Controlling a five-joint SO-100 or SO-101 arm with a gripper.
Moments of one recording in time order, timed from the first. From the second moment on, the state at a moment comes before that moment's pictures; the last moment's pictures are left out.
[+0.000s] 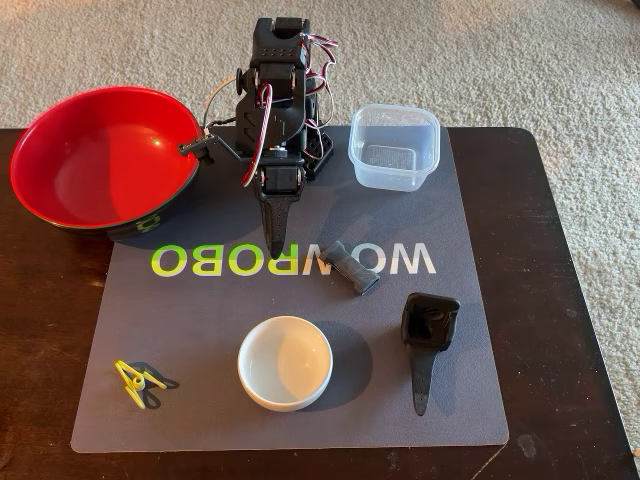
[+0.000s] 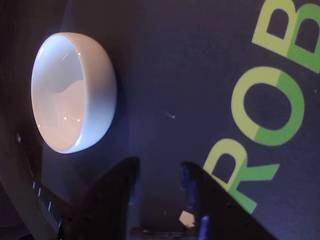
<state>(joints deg) 3.3 188.4 174.4 57.7 14.6</state>
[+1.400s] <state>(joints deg) -32.1 160.9 130.7 69.6 41.0</state>
